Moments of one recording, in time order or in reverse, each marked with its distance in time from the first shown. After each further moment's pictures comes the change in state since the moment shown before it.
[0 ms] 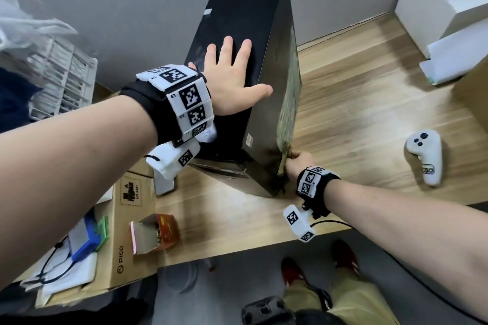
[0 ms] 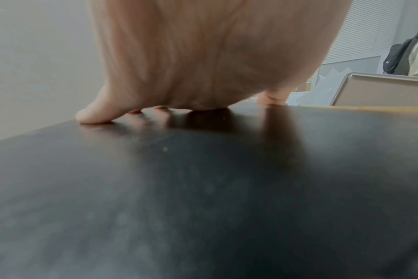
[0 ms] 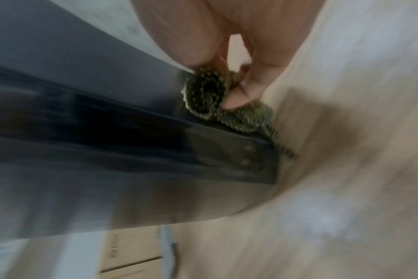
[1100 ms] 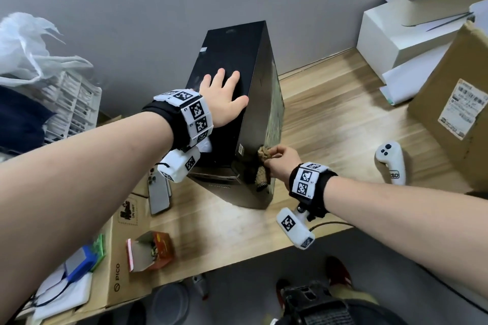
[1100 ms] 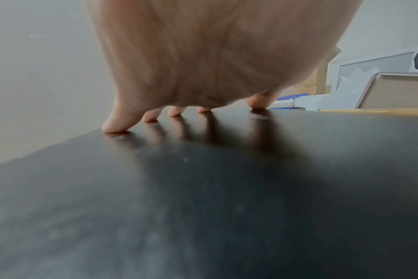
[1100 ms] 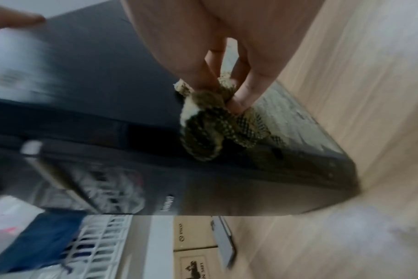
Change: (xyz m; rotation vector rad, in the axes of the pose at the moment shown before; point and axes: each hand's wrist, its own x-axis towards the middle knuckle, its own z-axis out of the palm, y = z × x) left_hand 0.005 -0.011 0.003 -0.074 0.069 0.031; right_hand -0.085 -0.072 -0.031 0.059 -0.098 -0.152
